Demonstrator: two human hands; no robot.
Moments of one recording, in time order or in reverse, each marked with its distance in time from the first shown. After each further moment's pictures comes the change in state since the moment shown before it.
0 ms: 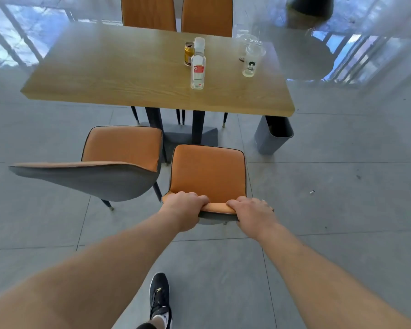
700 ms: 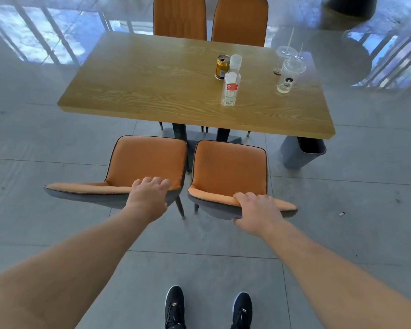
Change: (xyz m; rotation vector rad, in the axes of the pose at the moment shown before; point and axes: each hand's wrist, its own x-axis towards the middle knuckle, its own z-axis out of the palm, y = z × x) left_hand -0.002 -0.180 -0.050 0.133 0.131 -0.355; right_hand 0.113 -0.047 -0.068 -0.016 -0.039 -0.017
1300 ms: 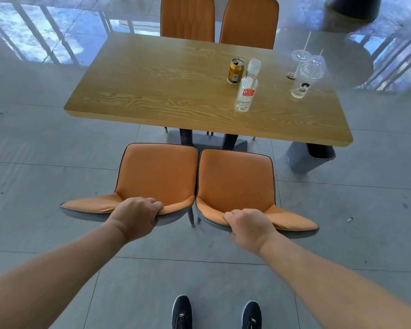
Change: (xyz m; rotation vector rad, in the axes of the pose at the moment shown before) left_hand -0.017 -0.083 0.011 0.000 0.168 0.359; right_hand 0.029 -0.057 0.016 -0.109 0.143 -0.381
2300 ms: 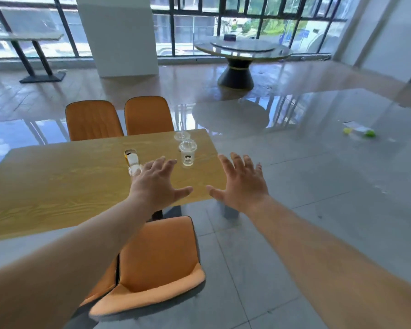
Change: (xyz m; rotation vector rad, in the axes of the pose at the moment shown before) left_hand 0.304 0.277 -0.266 -0.102 0.249 -0.097; right_hand -0.170 0.278 -0.224 0.039 0.502 0.680
